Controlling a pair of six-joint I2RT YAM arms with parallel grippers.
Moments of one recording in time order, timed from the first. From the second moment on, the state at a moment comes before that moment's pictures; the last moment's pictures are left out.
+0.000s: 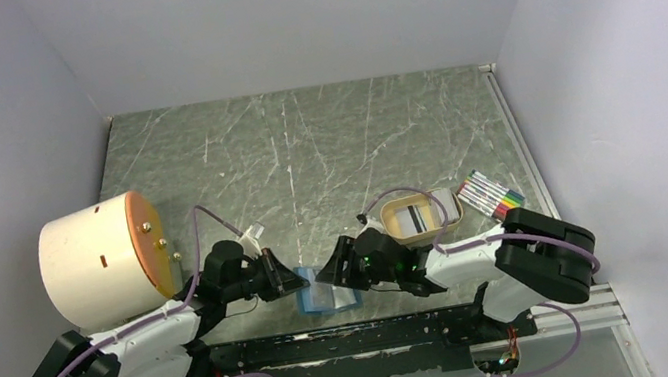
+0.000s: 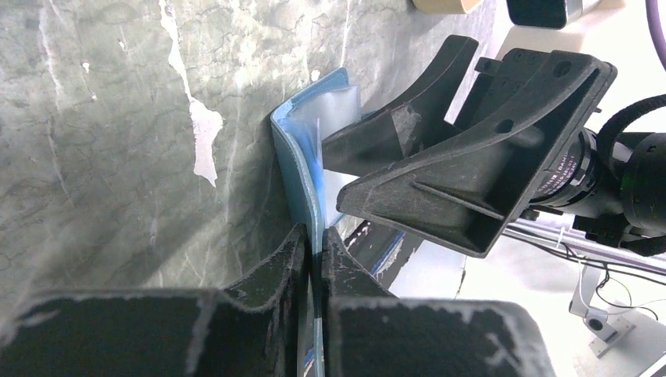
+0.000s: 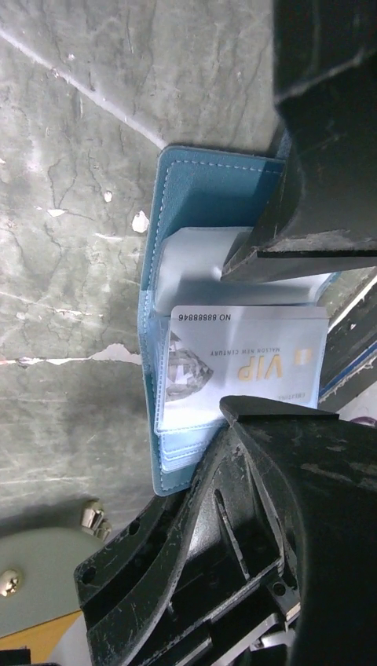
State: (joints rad) left arm -0.67 1.03 0.15 0.33 0.44 -1.03; right arm 1.05 1.43 0.37 0.45 0.03 1.23
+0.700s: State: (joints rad) left arm -0.66 1.12 0.11 0.52 0.48 -1.08; right arm 1.03 1.52 0.32 0.66 -0.02 1.21
